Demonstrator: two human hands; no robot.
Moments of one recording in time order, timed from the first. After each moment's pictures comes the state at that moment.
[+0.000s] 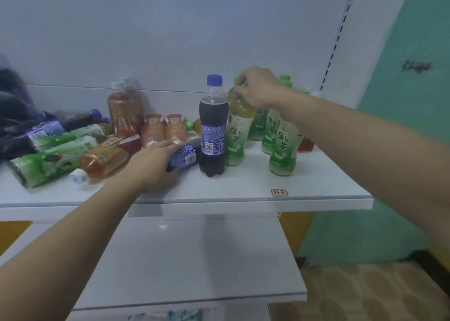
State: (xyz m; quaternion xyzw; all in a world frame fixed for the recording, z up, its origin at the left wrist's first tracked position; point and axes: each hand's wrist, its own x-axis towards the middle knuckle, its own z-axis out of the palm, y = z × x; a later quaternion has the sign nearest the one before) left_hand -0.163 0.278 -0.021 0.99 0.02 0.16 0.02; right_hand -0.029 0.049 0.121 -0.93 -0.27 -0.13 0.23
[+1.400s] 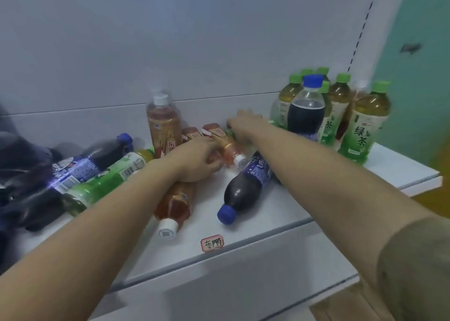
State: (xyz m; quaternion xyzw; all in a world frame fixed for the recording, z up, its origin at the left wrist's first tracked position) left_hand -0.073 0.426 0.003 0.97 -0.23 0.07 0.08; right_hand 0.043 0.261 0.019 -0.98 -0.15 -0.05 -0.09
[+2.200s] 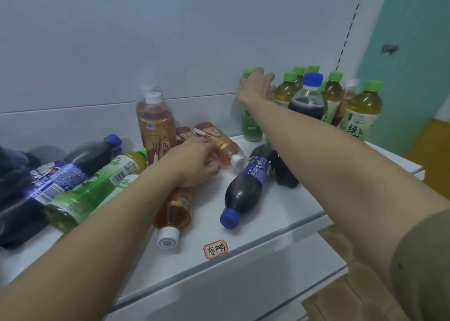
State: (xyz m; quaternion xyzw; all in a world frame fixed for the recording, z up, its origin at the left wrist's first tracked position) left_hand -0.063 0.427 -0.006 0.97 -0.23 0.08 0.07; right_hand 0.079 0.255 0.070 -0.90 0.14 -0.25 0.34
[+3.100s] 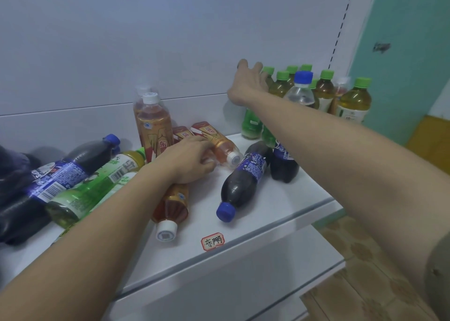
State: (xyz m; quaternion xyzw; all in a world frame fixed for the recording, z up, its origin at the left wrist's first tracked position) left_hand -0.066 0.429 -0.006 0.97 -0.23 0.08 0.07; right_hand 0.043 0.254 0.087 -0.95 0.06 -0.23 0.20
